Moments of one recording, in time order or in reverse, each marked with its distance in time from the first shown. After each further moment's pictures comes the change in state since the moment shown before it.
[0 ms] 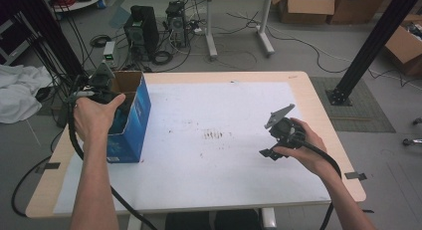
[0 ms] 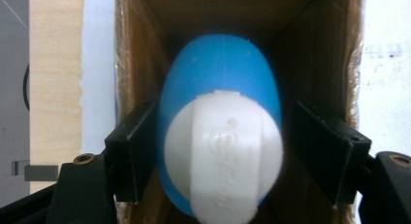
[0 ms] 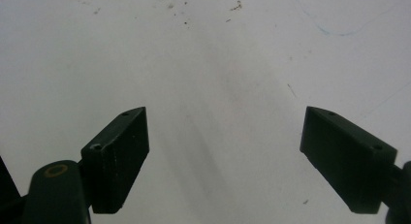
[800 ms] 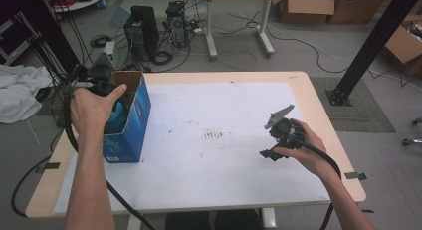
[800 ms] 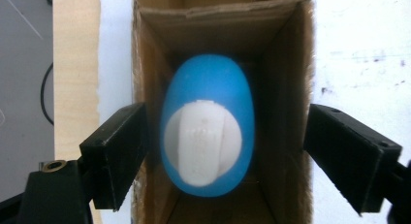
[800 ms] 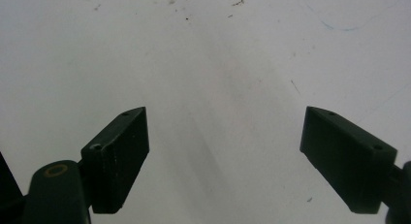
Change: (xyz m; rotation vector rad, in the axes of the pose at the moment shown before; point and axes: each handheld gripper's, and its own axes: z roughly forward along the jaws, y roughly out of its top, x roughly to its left) left arm -0.008 0.009 -0.032 -0.019 0.021 0.043; right arm 0.000 -0.002 0.002 0.011 0.007 0.008
